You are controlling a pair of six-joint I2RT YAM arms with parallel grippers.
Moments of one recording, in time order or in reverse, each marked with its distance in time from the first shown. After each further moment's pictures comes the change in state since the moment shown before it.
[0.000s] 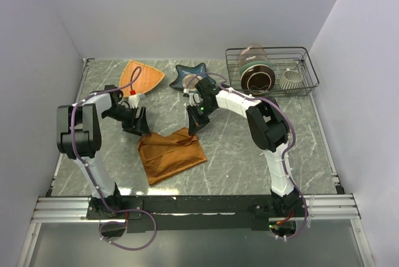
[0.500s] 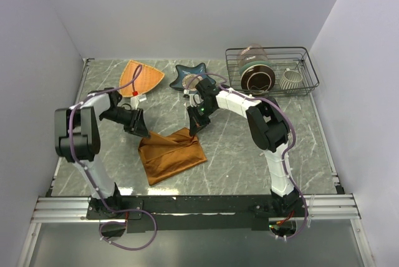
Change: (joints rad) left arm 0.000 -0.008 0.000 -0.174 0.191 0.153; right arm 0.000 -0.004 -0.010 -0.008 0.013 -0.023
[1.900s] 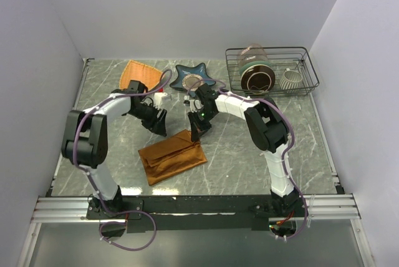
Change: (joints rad) left arm -0.264 -0.121 -0.011 0.255 -0.204 -0.036; right arm 0.017 -0.001 -0.063 0.009 0.023 -0.007
